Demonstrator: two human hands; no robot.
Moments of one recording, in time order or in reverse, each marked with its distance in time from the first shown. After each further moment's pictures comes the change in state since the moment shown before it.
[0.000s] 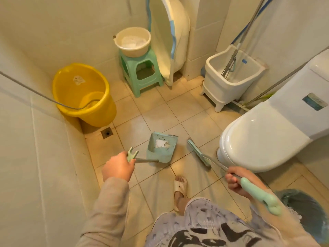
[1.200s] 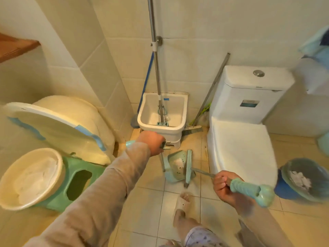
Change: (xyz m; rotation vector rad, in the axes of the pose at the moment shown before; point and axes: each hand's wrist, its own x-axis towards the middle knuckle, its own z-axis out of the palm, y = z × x) left_hand 0.427 0.444 -0.135 0.763 -0.091 1.611; right_hand 0.114 -0.290 0.154 1.165 -0.260 -0.195
